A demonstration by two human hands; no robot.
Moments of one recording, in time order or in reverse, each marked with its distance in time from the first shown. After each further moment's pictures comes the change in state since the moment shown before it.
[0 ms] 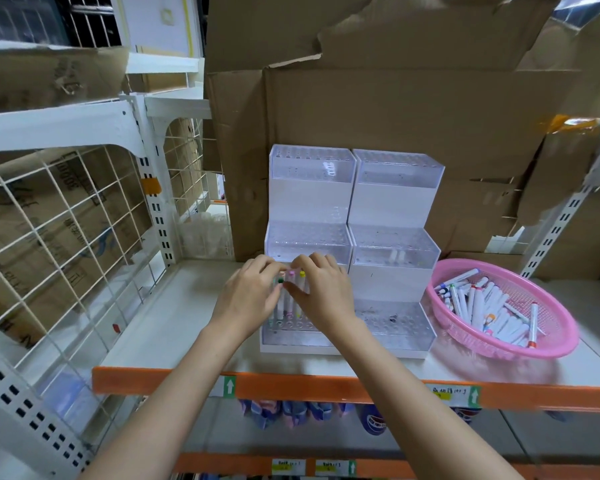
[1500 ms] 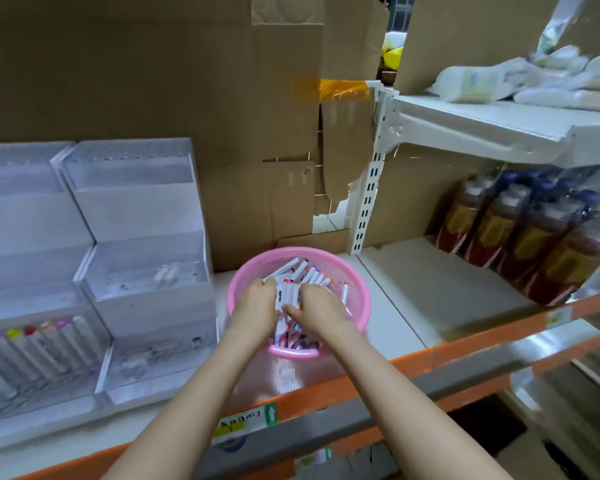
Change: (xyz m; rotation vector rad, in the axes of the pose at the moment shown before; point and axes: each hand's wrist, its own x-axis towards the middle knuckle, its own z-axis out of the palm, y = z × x) left_hand 0.125 0.274 0.231 -0.046 -0.544 -0.111; right_hand -0.071 0.314 -0.123 -0.081 -0.479 0.534
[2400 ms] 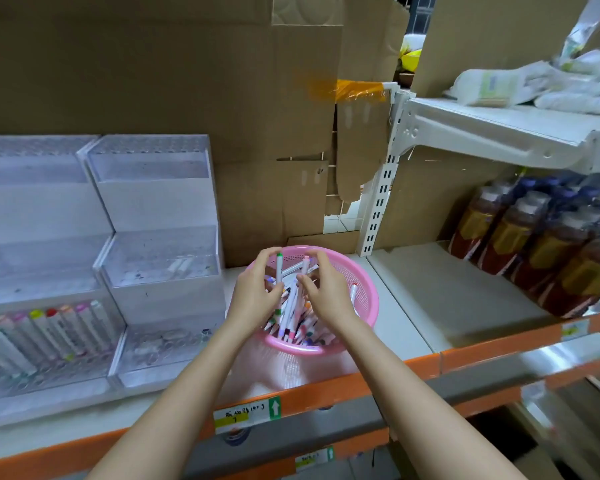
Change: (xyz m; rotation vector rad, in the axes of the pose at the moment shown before) left_hand -0.014 -0.003 -0.022 -0.585 0.312 0.017; right_hand 0.005 0.002 -0.004 0.567 0.295 -0.134
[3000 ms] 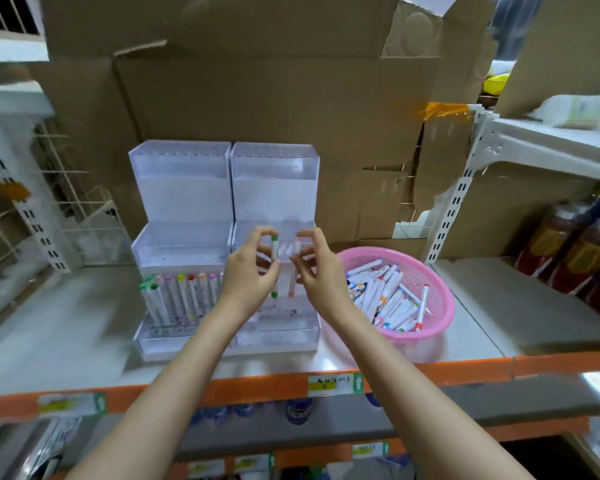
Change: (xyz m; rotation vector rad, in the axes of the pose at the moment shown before) left_hand -0.057 -0.021 -0.158 -0.022 0.244 0.130; right_hand -0.034 -0.135 0.085 0.229 0.017 -0.301
